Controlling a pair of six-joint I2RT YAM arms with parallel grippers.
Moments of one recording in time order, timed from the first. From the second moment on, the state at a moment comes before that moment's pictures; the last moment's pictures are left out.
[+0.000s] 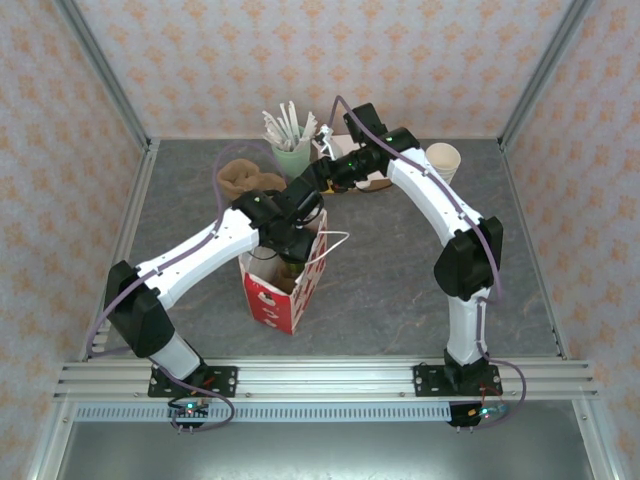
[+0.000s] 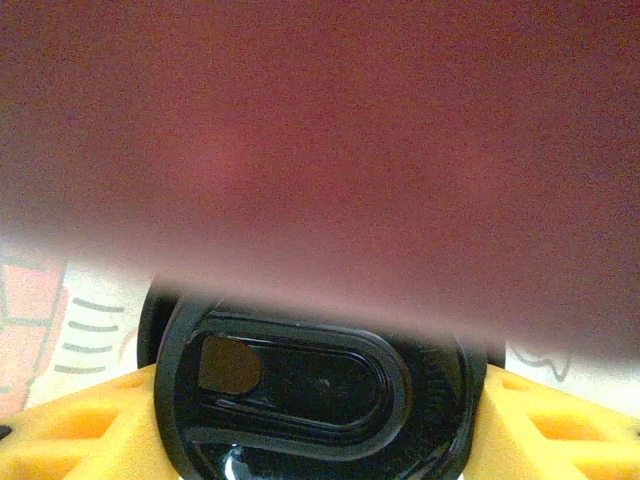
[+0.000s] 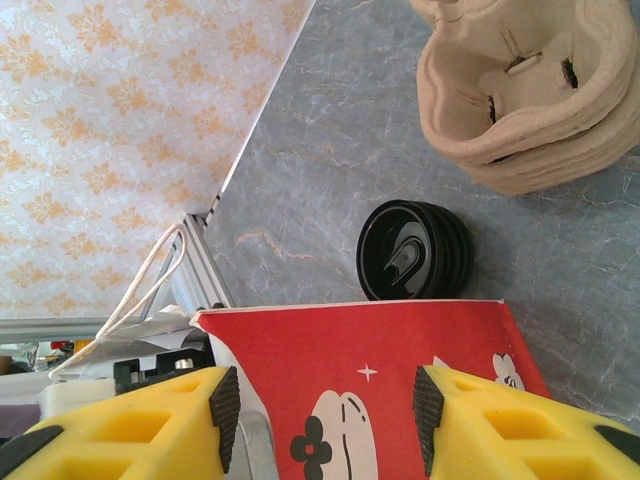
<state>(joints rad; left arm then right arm) -0.69 1.60 1.47 -1.11 -0.13 -0.43 0.50 2.01 2.05 -1.01 -0.83 0.21</state>
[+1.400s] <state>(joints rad) -0.69 1.62 1.43 -1.04 -0.13 -0.40 0.49 2.03 2.07 -1.04 -0.83 0.20</state>
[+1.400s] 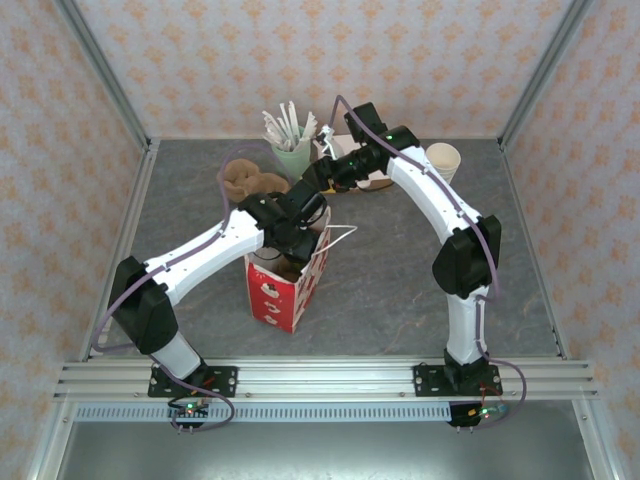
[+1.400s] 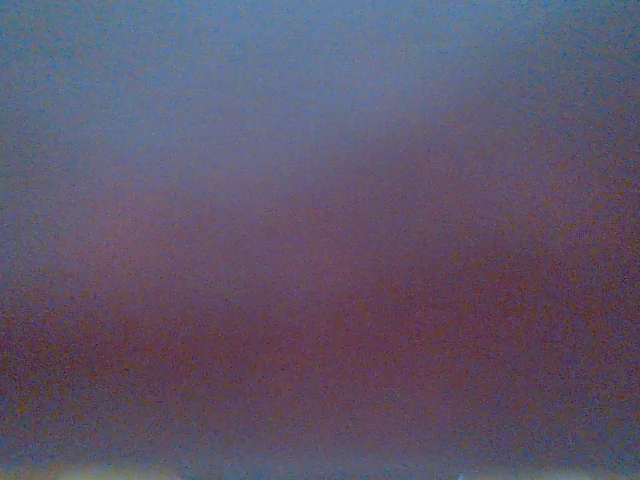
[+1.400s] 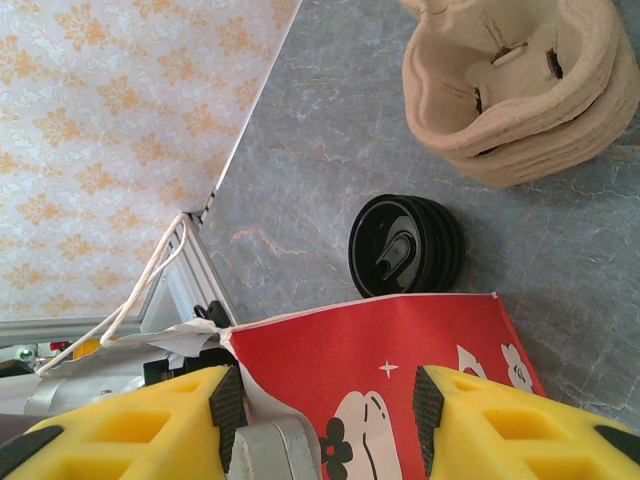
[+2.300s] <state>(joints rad) -0.71 1.66 1.41 -0.98 -0.15 -0.40 0.48 2.02 2.03 -1.04 -0.81 0.20</state>
